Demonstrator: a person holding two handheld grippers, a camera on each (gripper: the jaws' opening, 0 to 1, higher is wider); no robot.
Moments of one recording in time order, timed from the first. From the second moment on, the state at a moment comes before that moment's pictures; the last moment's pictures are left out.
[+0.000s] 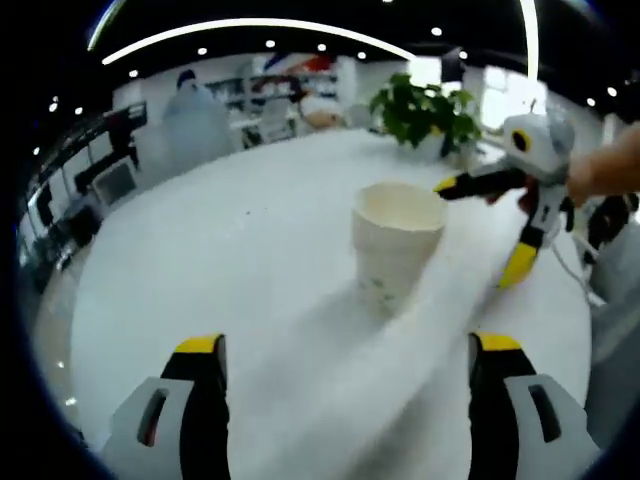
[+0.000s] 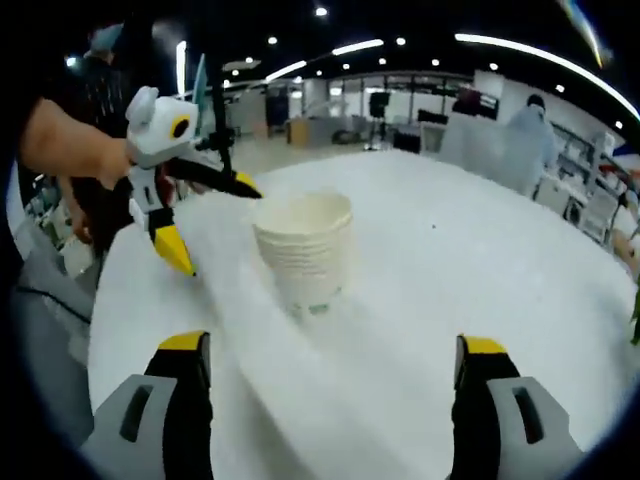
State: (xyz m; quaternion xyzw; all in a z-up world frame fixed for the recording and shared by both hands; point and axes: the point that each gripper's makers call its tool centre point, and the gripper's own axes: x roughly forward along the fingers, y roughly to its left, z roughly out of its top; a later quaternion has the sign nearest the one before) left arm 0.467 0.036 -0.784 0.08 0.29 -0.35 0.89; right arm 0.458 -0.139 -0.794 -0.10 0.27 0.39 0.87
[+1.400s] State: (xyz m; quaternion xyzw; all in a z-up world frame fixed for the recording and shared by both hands) left arm 0.277 0.112 -0.745 0.08 0.21 -0.37 0.90; right arm 0.272 -0.155 -0.735 -0.10 0.21 0.25 0.94
